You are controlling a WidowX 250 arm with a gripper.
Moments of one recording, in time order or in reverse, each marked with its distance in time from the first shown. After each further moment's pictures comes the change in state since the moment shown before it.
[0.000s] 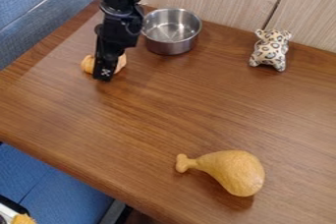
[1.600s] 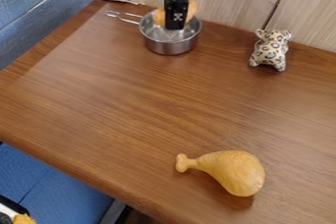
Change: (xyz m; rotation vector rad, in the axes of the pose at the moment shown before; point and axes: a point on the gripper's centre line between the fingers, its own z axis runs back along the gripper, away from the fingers) arm 0.086 0.053 0.071 0.045 -0.240 0.000
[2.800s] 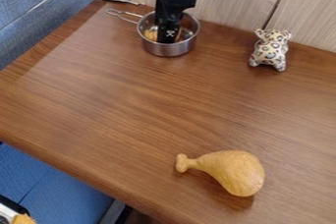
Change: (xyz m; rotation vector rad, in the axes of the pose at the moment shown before) arm -0.012 0.009 -0.035 -0.017 0.092 0.015
